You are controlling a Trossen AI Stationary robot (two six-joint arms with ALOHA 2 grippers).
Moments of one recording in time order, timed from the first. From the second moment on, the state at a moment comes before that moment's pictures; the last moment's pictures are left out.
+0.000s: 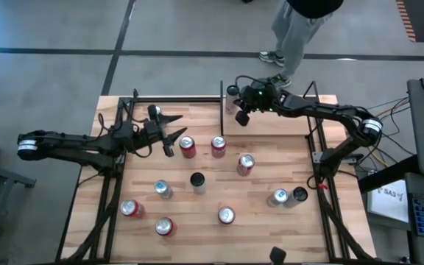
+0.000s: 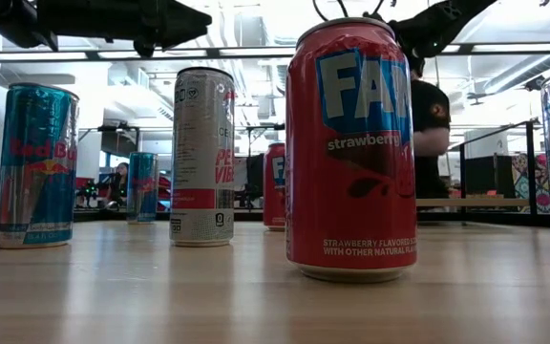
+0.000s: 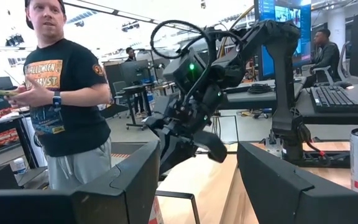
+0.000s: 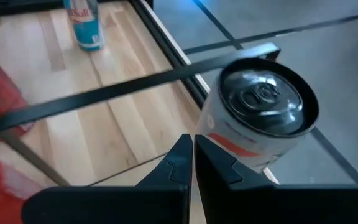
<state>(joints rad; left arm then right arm) 0.12 0.91 0.46 0.63 -0.26 0.22 -0.58 1.54 1.06 -0.06 -0.06 -0.16</state>
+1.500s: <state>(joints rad) 0.12 0.91 0.46 0.66 -0.26 0.23 -0.61 1.54 1.06 -0.11 -0.02 -0.11</state>
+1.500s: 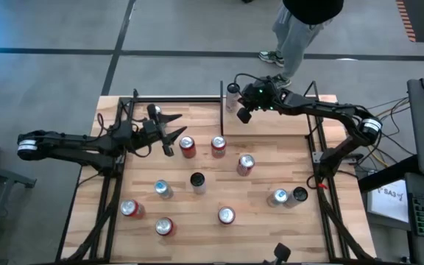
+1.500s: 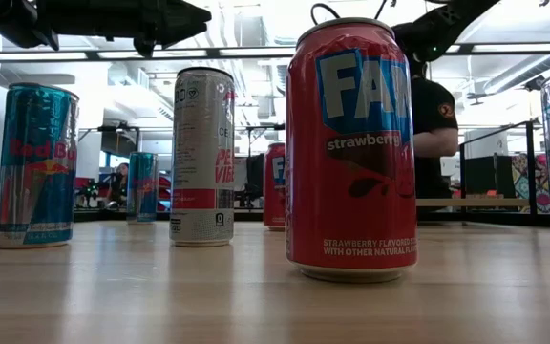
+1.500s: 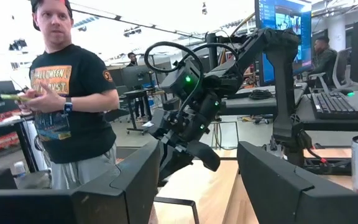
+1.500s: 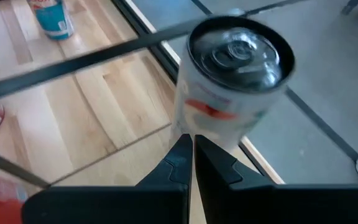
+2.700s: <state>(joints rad) 0.11 0.91 0.46 0.71 -0.24 0.16 -0.54 1.23 0.92 0.04 -0.29 -0.06</state>
